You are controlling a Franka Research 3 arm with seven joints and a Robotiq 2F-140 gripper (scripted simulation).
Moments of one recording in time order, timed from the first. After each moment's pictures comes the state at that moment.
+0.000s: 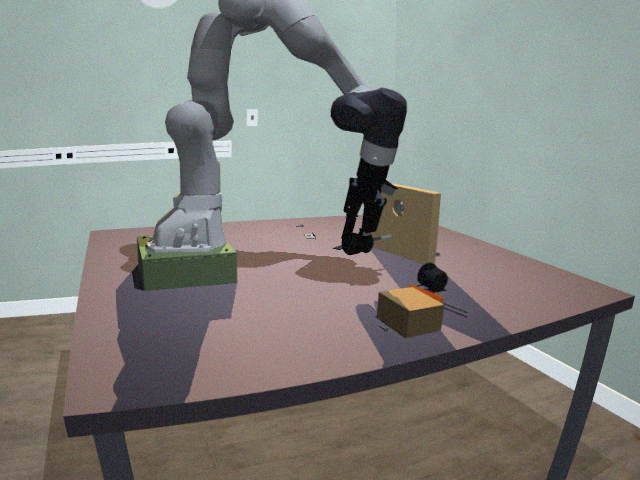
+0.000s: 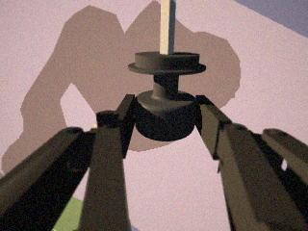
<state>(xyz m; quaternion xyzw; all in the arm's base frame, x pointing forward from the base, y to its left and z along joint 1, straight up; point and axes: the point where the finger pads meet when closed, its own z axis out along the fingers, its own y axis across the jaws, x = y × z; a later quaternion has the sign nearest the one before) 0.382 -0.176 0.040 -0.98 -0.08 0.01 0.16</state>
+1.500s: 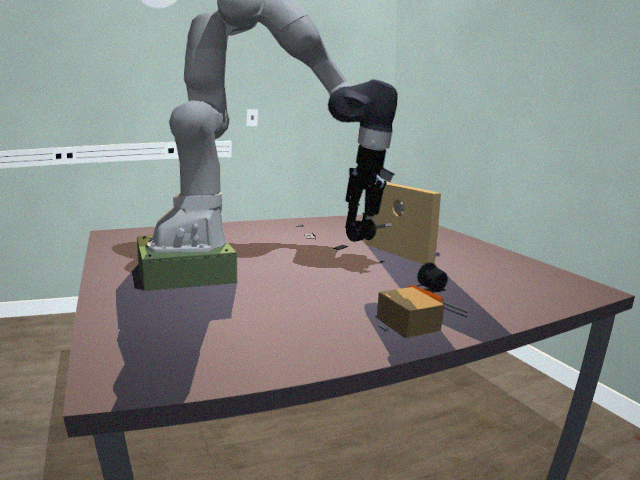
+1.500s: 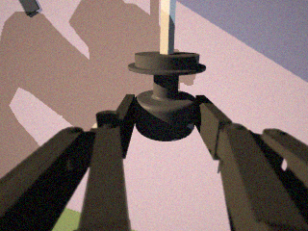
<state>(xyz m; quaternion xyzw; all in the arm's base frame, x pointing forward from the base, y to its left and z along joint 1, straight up) 0.422 -0.115 0.061 -0.99 -0.10 0.02 0.09</state>
